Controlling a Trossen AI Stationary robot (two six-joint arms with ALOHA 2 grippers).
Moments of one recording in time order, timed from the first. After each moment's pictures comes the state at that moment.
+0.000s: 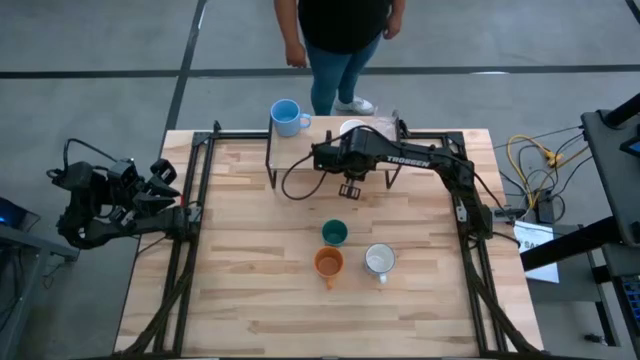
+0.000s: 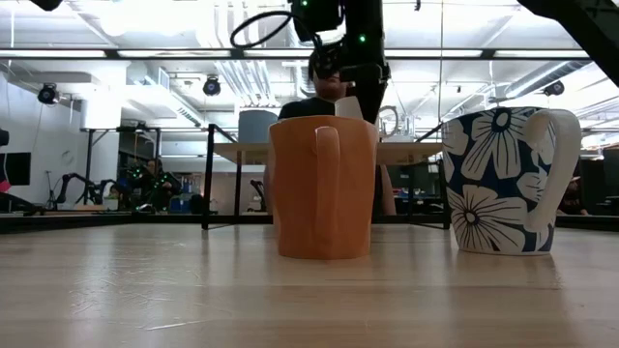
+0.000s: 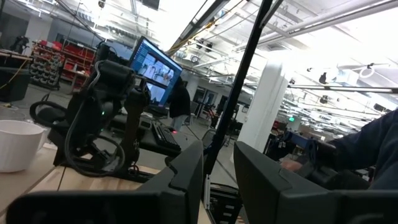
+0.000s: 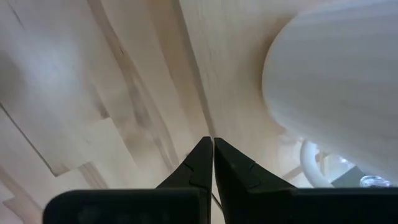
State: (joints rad) left arm 0.16 0.03 0.74 -0.46 0.31 -0.44; right arm -0.18 2.10 2.10 -1.57 0.38 0.10
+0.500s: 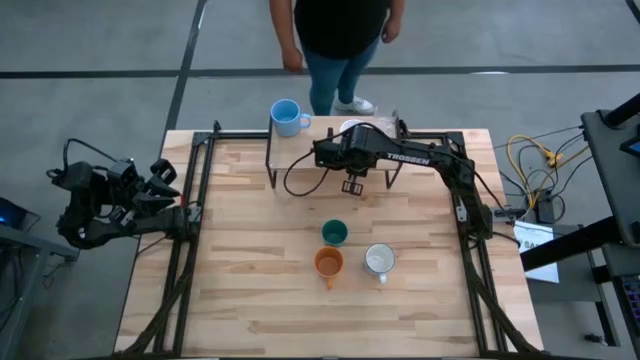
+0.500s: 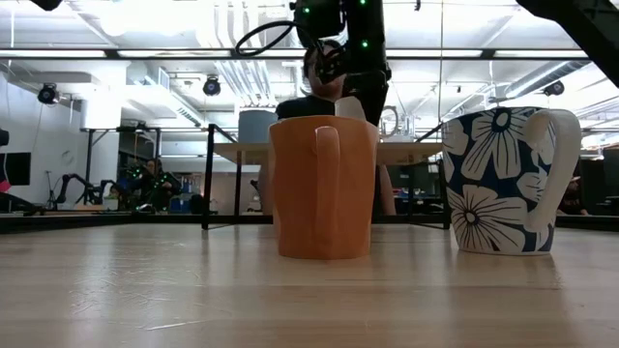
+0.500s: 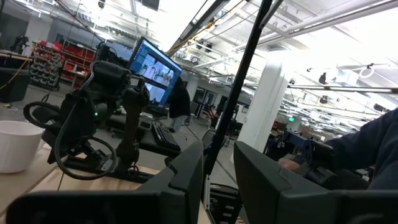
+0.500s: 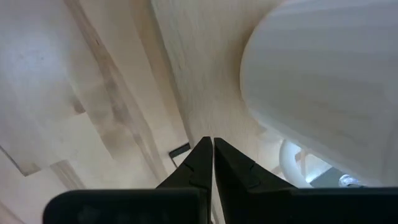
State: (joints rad) left arm 0.16 0.03 0.74 -0.46 0.31 -0.44; right arm -0.21 2.10 2.09 -1.57 0.42 0.06
